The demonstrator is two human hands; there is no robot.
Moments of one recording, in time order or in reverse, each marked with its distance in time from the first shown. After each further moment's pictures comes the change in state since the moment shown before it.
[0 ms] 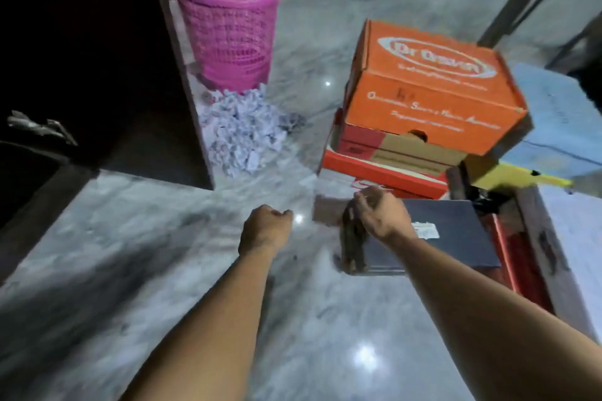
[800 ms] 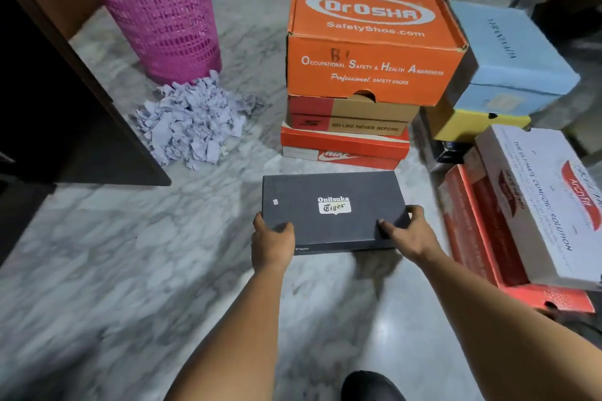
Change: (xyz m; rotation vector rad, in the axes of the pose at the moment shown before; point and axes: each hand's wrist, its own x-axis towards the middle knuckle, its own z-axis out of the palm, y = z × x) left_hand -0.035 -0.027 0.107 -0.110 0.066 -0.016; right_hand -0.063 0.154 -0.005 0.310 0.042 0.477
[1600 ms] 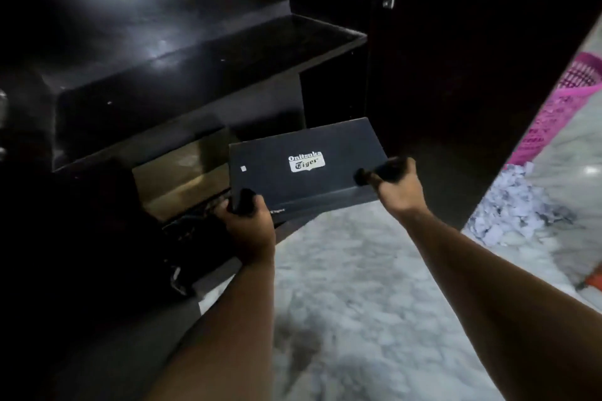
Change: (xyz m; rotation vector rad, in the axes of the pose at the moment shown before) left_hand -0.083 -0.097 -0.473 -0.572 1.539 0.020; right_hand -0.287 -0.427 0.269 0.246 -0.673 -0.796
